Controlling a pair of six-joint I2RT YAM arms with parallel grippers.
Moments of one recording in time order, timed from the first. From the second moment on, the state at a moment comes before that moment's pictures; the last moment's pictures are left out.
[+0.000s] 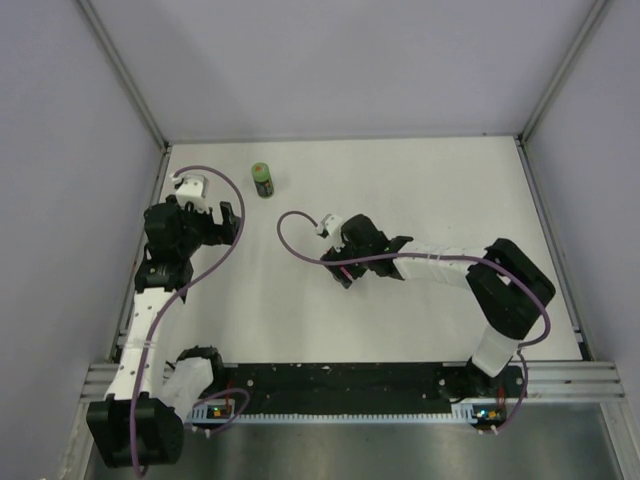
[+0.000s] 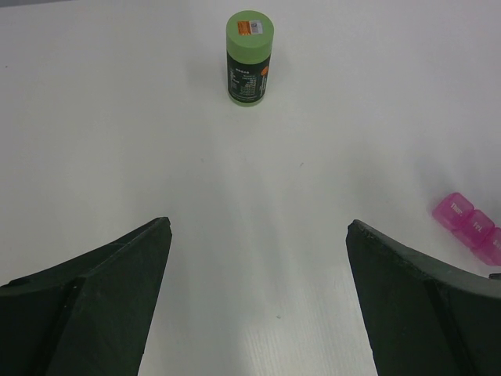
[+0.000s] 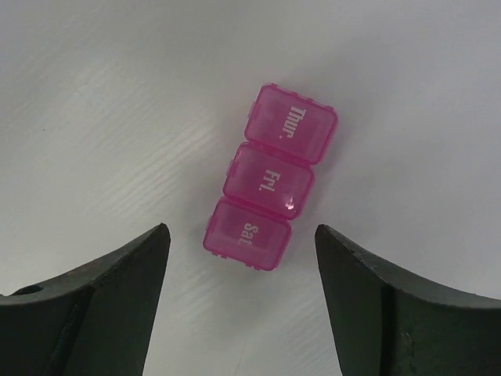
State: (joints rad) left arm 0.07 0.91 0.76 -0.20 0.30 0.03; right arm 0.82 1.69 0.98 -0.11 -0.03 -0.11
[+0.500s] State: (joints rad) left arm 0.07 0.89 0.76 -0.20 0.30 0.03; right arm 0.82 1.75 0.98 -0.11 0.00 -0.08
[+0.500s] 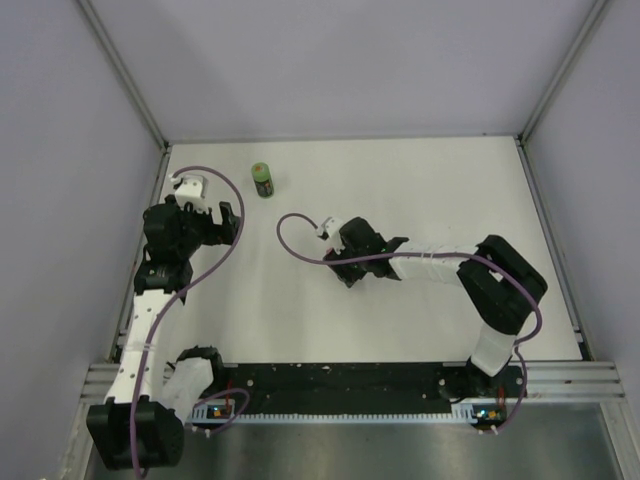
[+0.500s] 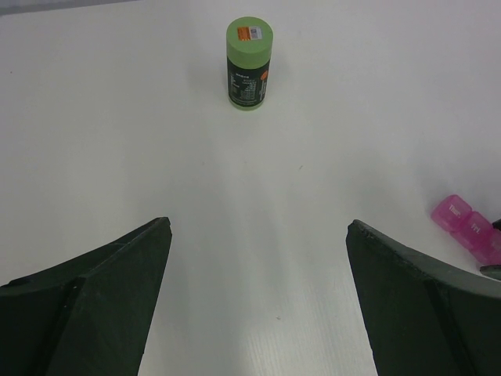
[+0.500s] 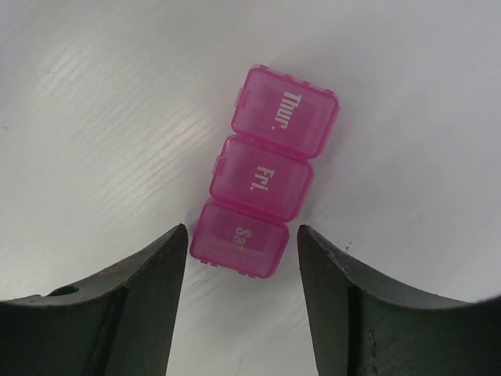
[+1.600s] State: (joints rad) left arm -0.13 1.10 0.84 -0.29 0.94 0.38; right arm 0.70 1.47 1.16 -0.46 -0.42 -0.37
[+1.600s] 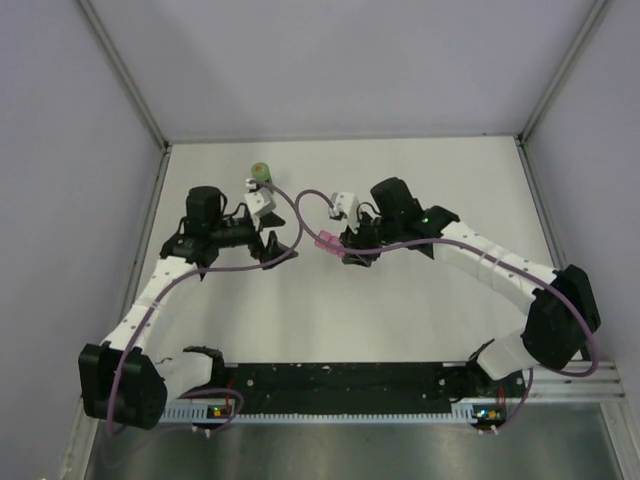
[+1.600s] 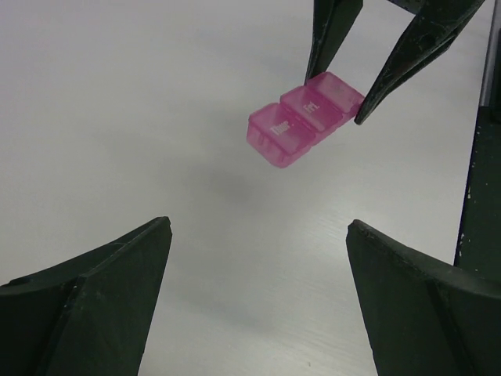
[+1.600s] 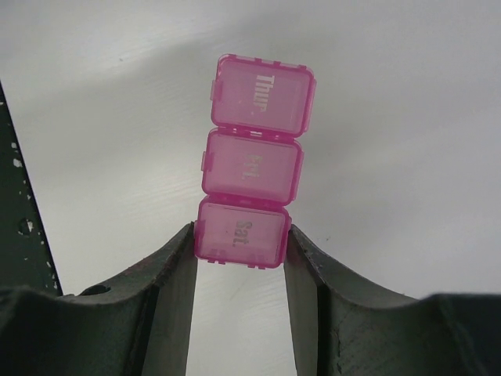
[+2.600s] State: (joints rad) left arm -0.37 1.34 0.93 -0.10 1.10 0.45; right arm 0.70 1.43 1.22 -0.66 -0.57 -0.43
